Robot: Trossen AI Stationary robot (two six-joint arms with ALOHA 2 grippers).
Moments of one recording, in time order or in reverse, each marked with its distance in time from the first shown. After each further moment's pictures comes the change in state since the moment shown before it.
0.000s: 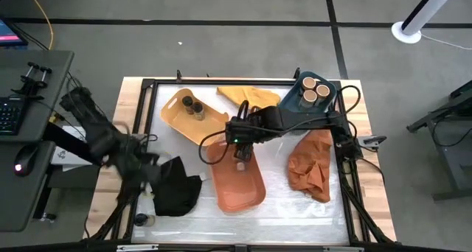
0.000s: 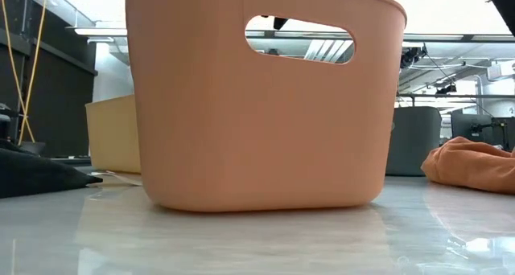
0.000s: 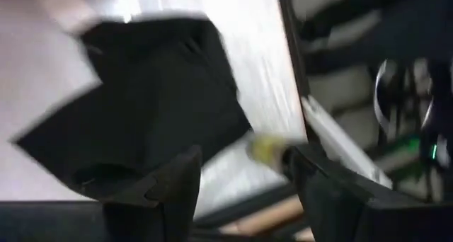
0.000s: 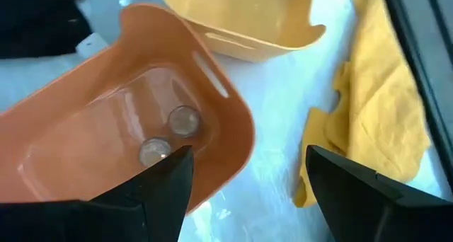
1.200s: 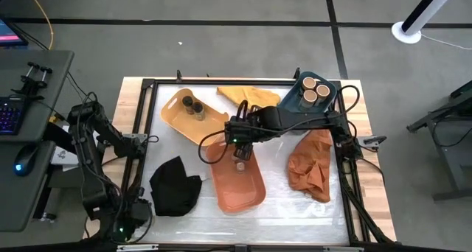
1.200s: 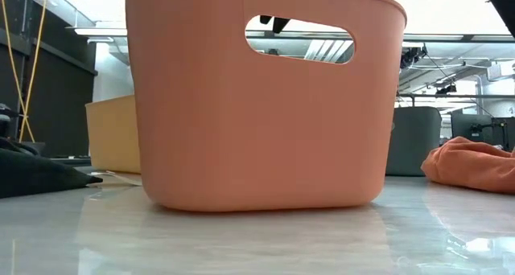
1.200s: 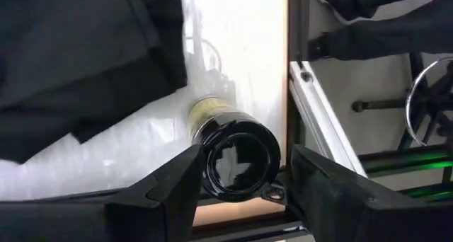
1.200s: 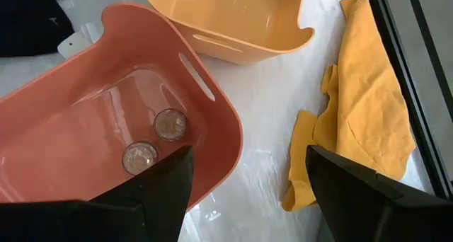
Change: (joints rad) left arm -0.472 0.391 0.002 0.191 -0.143 -0.609; right arm -0.008 0.003 -0.014 0.008 0.033 -0.019
